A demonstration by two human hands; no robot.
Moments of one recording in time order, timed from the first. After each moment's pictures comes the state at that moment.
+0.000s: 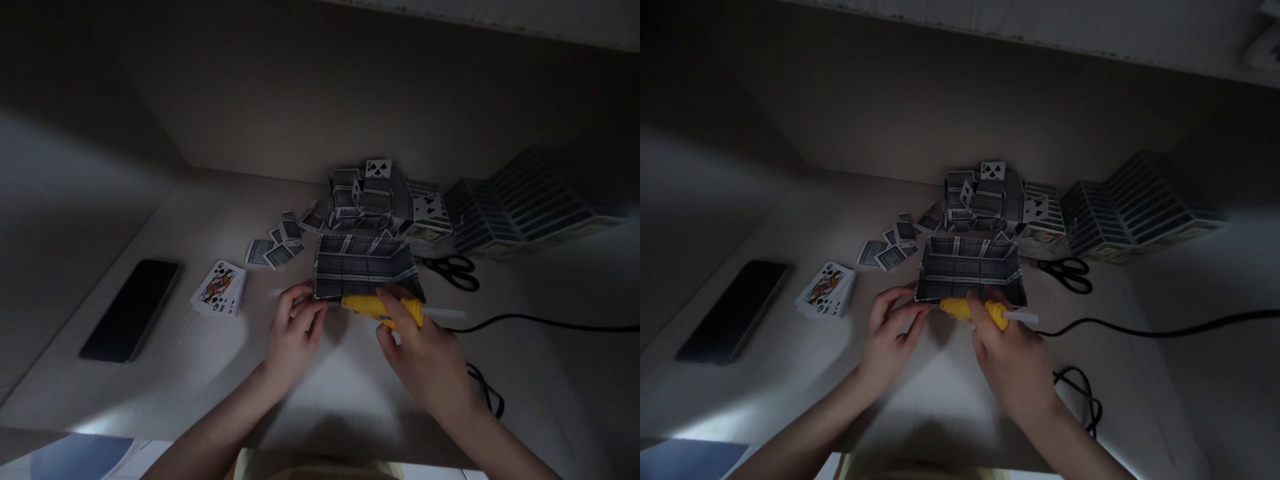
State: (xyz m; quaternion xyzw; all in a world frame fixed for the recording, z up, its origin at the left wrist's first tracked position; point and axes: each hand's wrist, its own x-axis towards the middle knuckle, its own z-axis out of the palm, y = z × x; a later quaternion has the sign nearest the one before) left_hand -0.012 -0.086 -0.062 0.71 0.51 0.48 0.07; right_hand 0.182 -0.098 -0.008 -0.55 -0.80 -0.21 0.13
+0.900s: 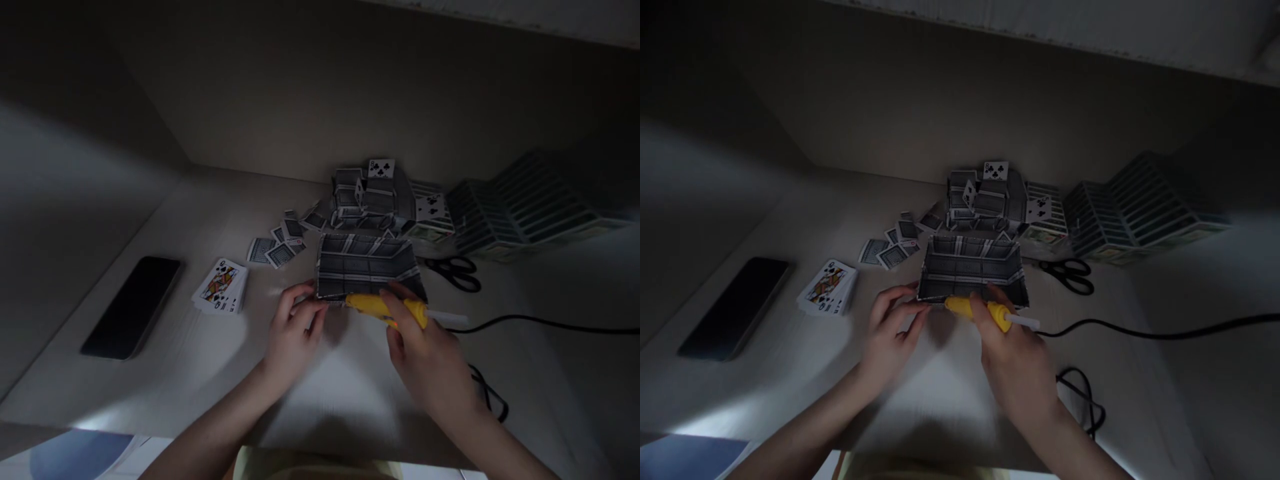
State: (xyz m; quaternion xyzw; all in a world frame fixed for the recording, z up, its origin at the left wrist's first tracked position) left_hand -0.014 -0.087 -0.060 0.70 0.53 0.47 0.08; right_hand 0.182 -0.102 -0.005 -0.56 -0.81 -0.16 0.11
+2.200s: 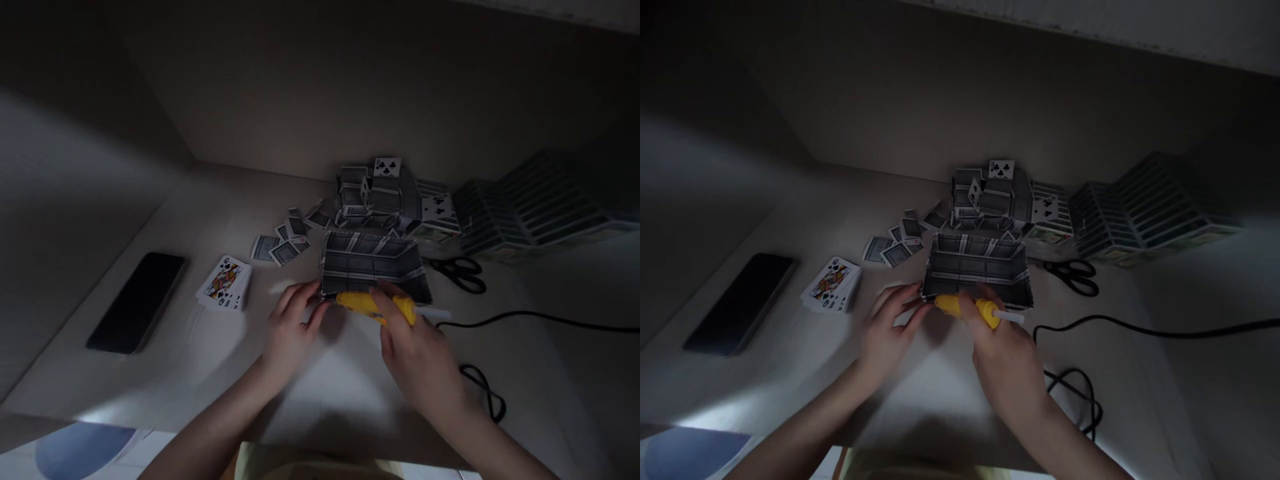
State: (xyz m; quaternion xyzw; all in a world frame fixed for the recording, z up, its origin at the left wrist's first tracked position) left_hand -0.021 -0.084 -0.066 0.66 0.54 0.48 0.19; right_hand 0.164 -0.097 -0.001 -0.55 -0.82 -0.14 0.09
